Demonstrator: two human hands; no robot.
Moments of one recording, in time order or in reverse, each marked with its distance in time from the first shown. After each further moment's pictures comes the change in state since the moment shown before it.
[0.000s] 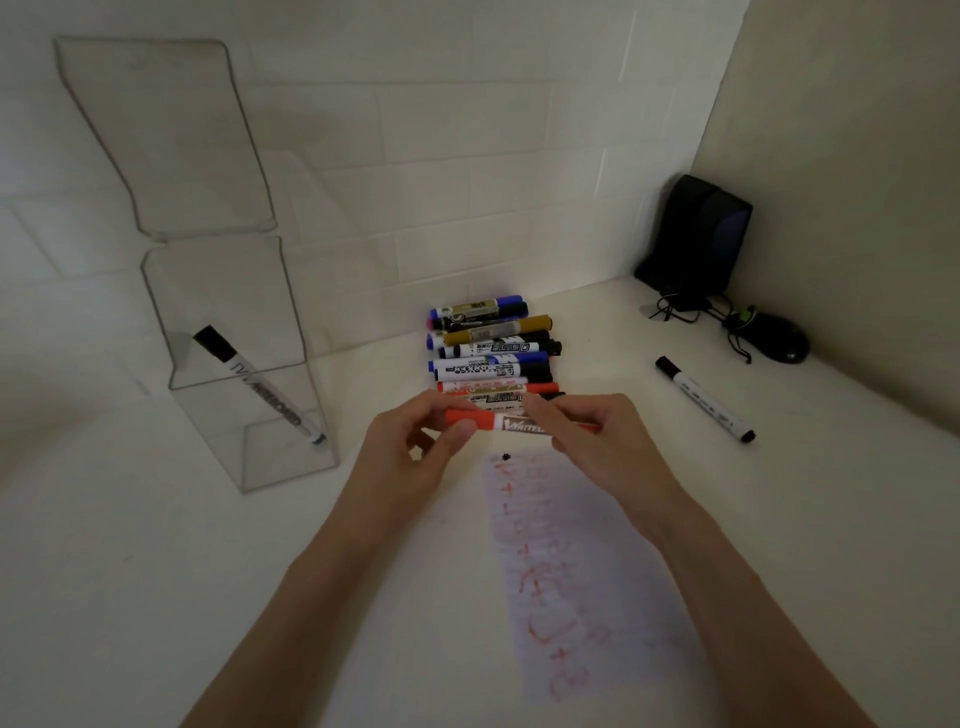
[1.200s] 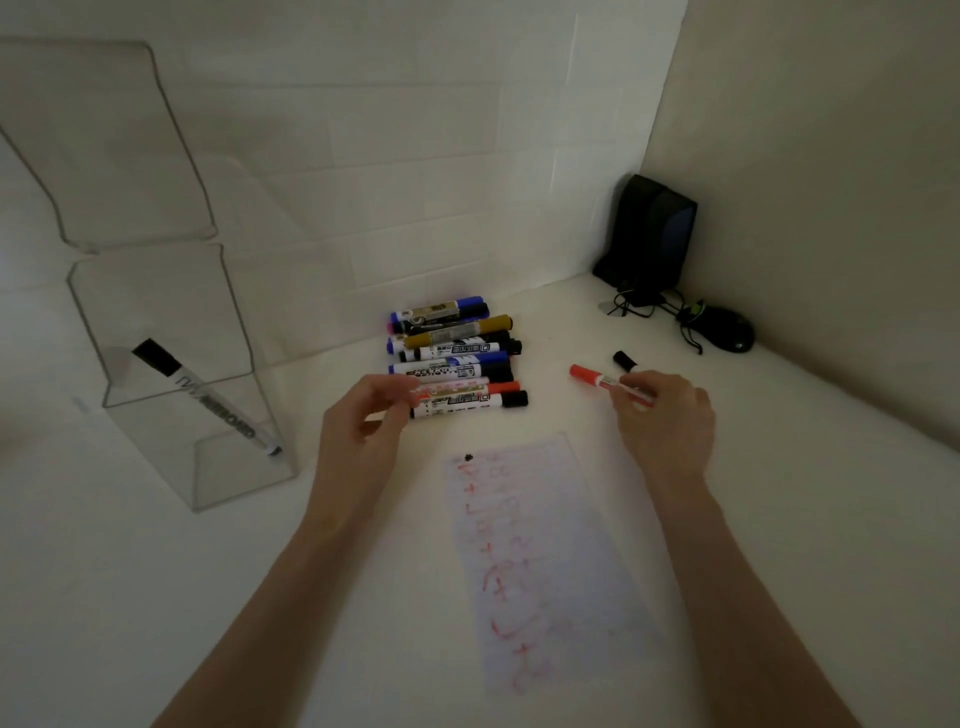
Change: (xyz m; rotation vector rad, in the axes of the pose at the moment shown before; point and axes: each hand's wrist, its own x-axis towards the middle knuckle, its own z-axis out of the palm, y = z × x) left_hand 0.015 -0.002 0.013 -0.170 0.217 -0.082; right_hand 0.029 0.056 -0.074 -0.664 0.725 0.033
